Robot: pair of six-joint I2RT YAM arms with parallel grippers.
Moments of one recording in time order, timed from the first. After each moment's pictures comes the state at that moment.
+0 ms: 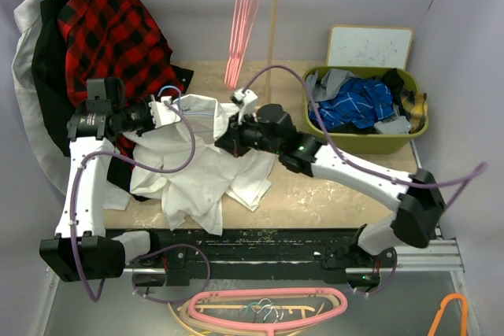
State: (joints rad) left arm 0.09 1.20 1.33 -0.94 0.67 1.36; right arm 0.91 1.43 1.17 -0.05 -0.15 0.40
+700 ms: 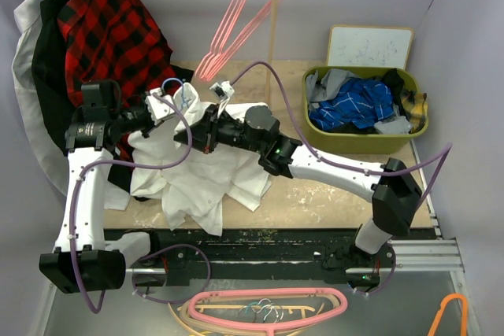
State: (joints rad) left arm 0.09 1.12 1.28 -0.83 0.82 1.04; right arm 1.01 1.64 1.29 0.44 -0.28 0.64
